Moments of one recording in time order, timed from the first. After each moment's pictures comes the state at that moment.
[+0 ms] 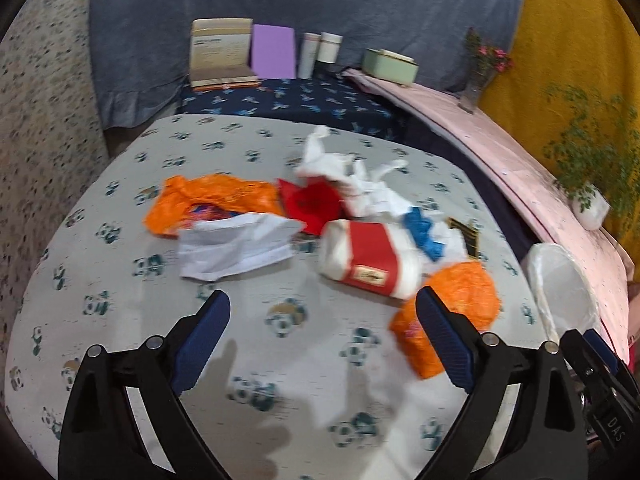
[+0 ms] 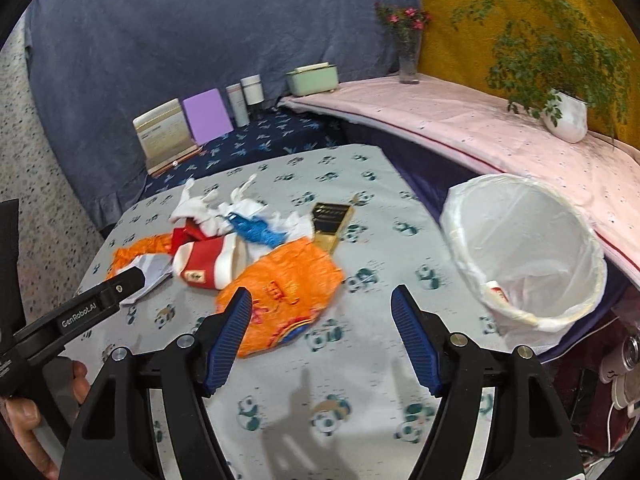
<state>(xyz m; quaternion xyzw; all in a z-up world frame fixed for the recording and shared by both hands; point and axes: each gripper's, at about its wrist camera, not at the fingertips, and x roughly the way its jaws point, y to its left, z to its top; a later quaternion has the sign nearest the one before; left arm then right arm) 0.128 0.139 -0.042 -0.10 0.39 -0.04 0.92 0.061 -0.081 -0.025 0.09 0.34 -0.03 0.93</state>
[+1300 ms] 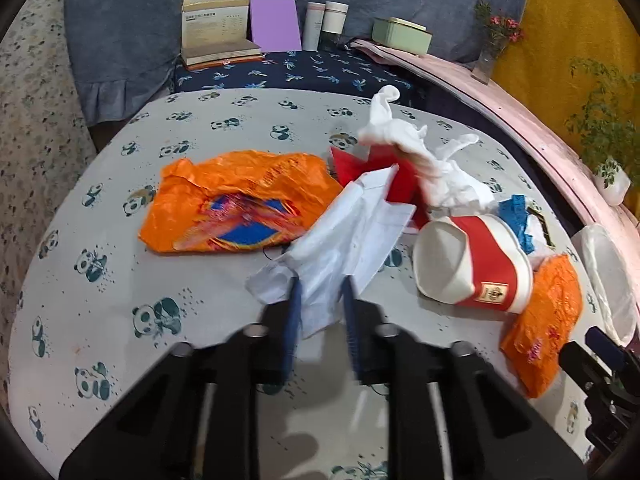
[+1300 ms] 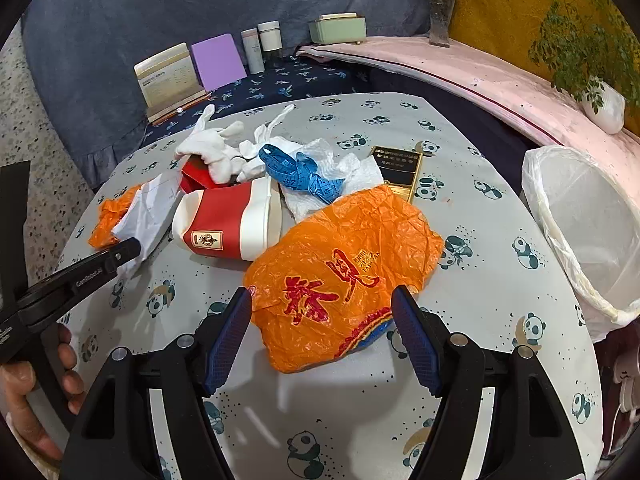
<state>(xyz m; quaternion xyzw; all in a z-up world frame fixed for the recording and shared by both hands) 0.194 0.178 -0.098 -0.06 0.42 -0.07 0.90 0.123 -0.024 -0.080 0.07 0.41 -0.02 0.91</state>
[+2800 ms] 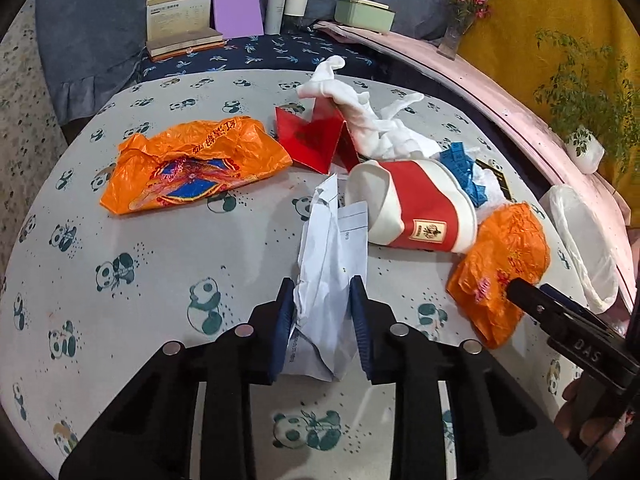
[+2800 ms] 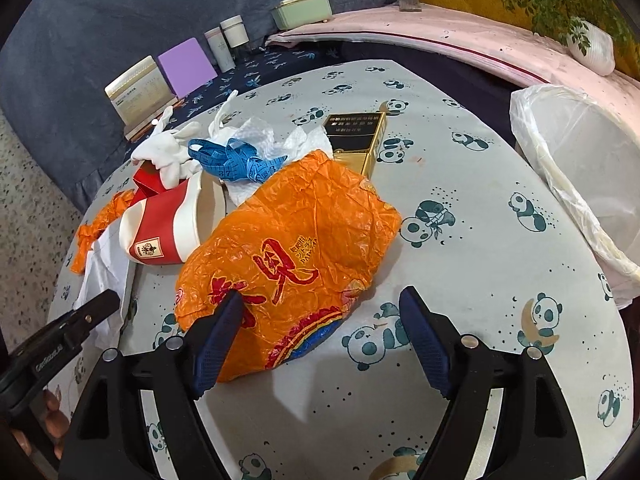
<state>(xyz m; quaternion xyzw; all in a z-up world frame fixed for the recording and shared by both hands) 0.163 0.151 -0.100 -0.05 0.45 -0.12 0.89 0.137 -0.068 -0.113 0.15 0.43 -0.03 0.89</state>
